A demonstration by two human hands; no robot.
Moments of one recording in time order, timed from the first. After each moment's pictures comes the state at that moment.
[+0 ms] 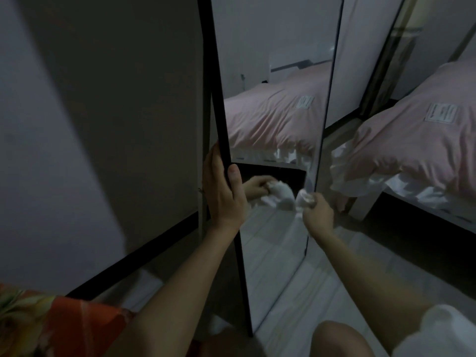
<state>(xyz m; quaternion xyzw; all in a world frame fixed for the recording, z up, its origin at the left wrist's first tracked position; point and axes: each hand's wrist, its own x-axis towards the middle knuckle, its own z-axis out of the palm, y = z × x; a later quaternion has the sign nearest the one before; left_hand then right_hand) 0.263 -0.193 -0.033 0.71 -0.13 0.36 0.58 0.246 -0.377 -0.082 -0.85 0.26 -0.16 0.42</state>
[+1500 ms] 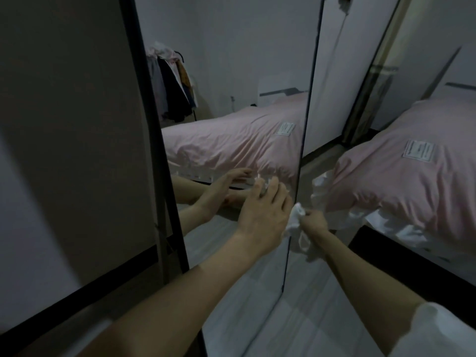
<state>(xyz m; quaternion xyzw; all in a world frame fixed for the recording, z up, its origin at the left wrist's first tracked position) 0.285 -0.291 0.002 0.90 -0.33 0.25 -0.14 0.333 -0.473 -0.075 -0.82 0.28 -0.08 0.49</state>
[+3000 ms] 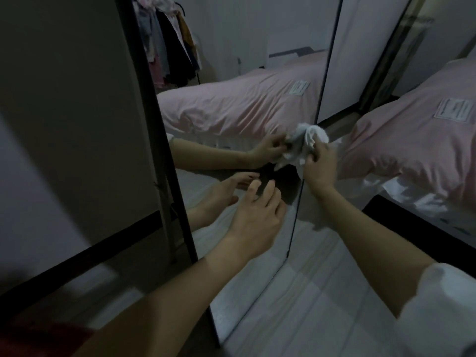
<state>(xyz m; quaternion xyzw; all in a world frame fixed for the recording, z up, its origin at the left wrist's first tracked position) 0.269 -0.278 -0.083 0.88 -0.37 0.27 -0.12 0.352 -0.459 -0.060 -0.86 0.14 -0.30 0.38</state>
